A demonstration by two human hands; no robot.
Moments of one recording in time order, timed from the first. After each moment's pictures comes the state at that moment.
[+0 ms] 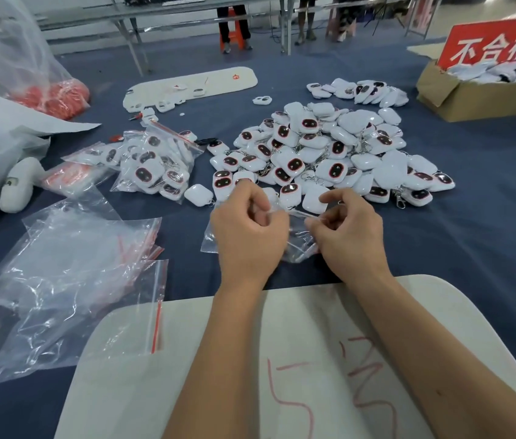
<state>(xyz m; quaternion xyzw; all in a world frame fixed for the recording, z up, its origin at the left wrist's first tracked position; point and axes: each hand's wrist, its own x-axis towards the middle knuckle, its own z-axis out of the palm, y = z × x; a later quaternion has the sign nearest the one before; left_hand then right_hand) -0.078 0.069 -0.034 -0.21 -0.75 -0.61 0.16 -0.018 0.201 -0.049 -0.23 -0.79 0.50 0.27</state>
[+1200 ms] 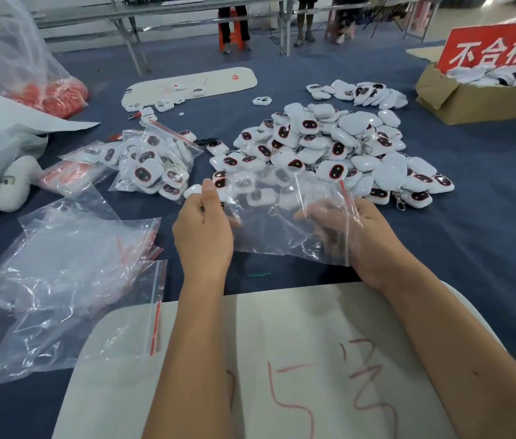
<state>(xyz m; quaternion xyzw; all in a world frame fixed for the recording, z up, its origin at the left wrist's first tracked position) -0.104 0.034 -0.030 0.02 -0.80 -0.60 0.06 -0.012 0.223 -0.034 -0.10 -0.68 0.72 0.09</state>
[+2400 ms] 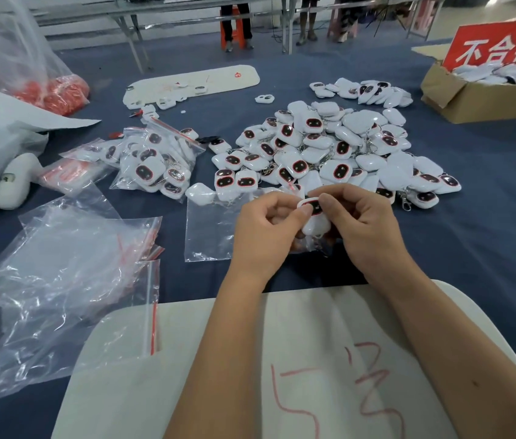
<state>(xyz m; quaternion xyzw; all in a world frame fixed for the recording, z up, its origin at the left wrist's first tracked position) -0.084 0.076 -0.037 -0.17 -0.70 -0.69 -0.11 -0.017 0.220 -0.043 -0.09 -0.75 0.61 0.25</state>
